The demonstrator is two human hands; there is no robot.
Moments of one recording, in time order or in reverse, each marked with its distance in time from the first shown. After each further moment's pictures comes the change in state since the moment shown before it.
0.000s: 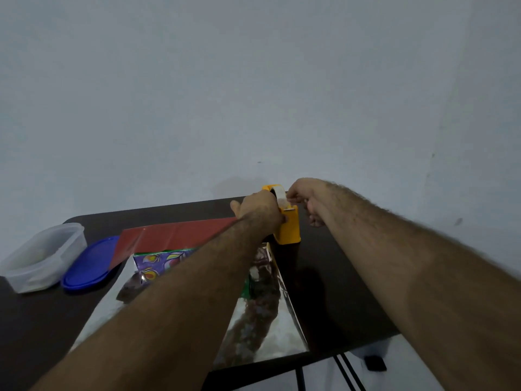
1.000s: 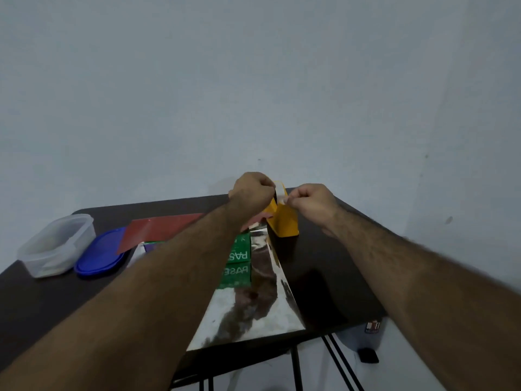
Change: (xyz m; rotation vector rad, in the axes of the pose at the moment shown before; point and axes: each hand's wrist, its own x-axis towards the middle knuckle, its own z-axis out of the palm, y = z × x) left_hand -0.016 -0.022 -0.035 -0.544 0.041 0.051; right_hand -0.019 0.057 0.009 0.051 0.232 -0.611
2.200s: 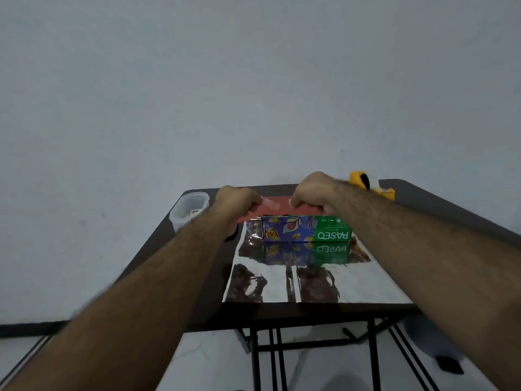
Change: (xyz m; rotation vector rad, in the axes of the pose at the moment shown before) left_hand -0.102 -0.143 -0.209 -0.391 0.154 -0.347; right_hand -0.057 -0.137 0.158 -0.150 -0.355 0.090
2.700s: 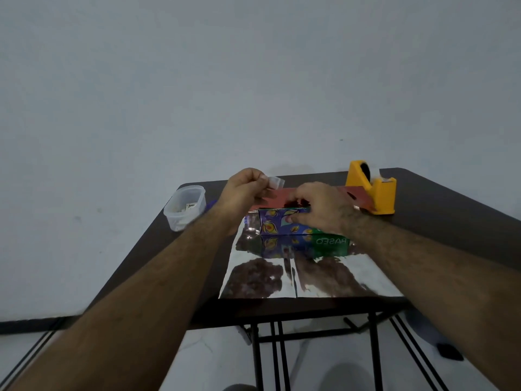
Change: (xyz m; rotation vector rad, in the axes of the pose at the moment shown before) left_hand 0.000 -0.012 0.018 -0.226 -0.250 0.250; right_hand -0.005 0.068 0.012 -0.553 0.132 -0.658
